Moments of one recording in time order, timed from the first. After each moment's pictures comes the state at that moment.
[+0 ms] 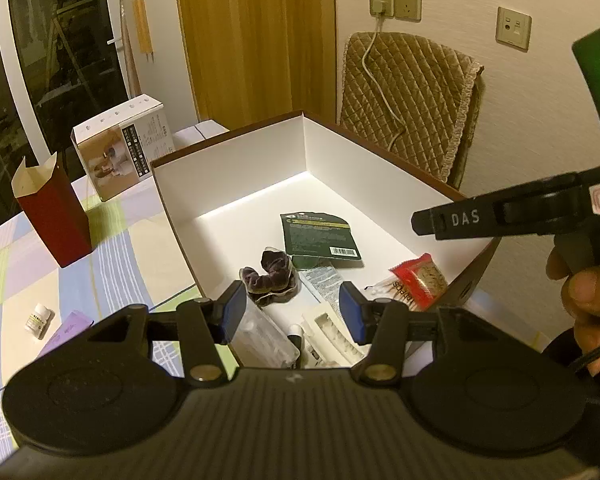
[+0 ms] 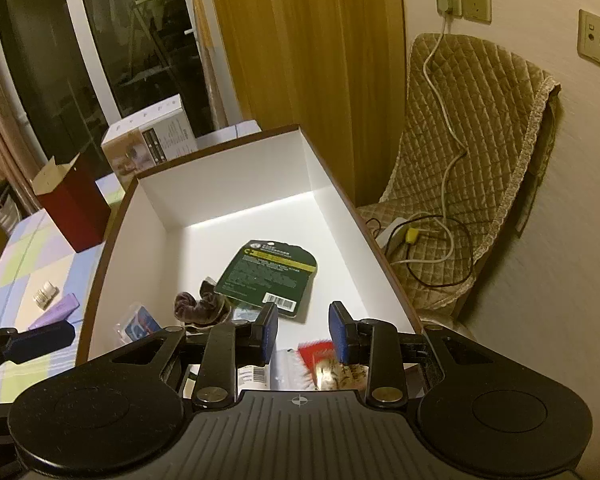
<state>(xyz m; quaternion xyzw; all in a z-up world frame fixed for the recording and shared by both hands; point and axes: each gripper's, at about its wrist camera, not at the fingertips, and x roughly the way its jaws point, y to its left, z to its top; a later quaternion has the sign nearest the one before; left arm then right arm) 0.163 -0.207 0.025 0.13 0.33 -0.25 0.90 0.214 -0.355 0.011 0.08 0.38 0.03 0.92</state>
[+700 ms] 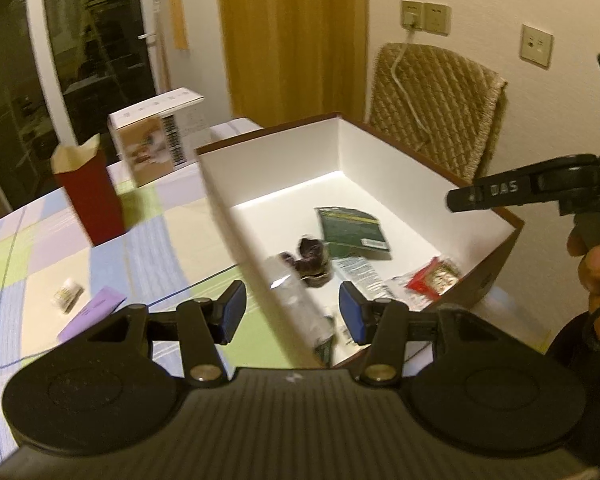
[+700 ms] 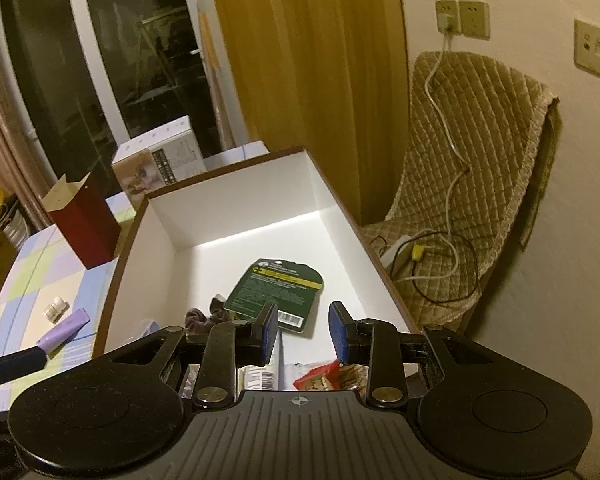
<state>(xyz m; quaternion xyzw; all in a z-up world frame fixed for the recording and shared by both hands) 0.147 -0.163 0.028 0.10 0.33 -0.21 0.91 0.206 -0.353 0.022 0.08 0.35 0.04 0.93</state>
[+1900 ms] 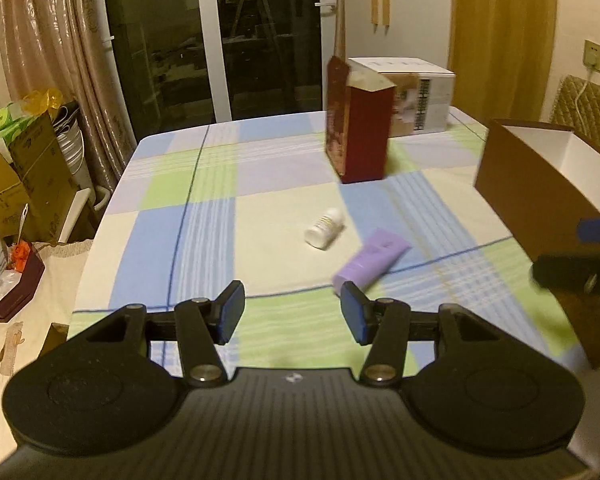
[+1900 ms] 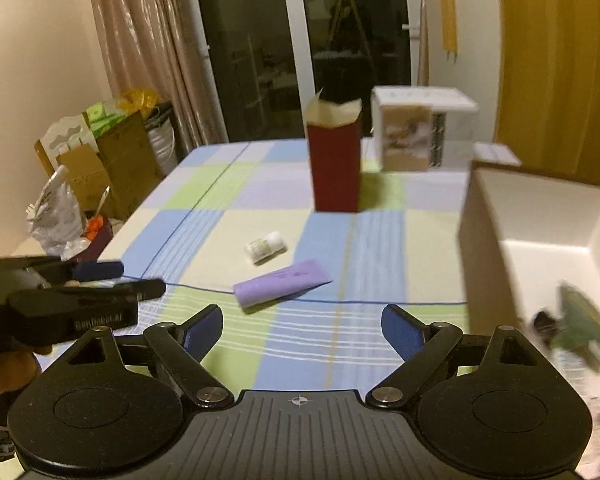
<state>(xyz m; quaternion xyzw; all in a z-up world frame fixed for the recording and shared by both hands) 0.212 0.108 -0.017 0.04 0.34 -0.03 0.94 0.211 -0.066 -0.022 -0.02 0.35 0.26 0.90</state>
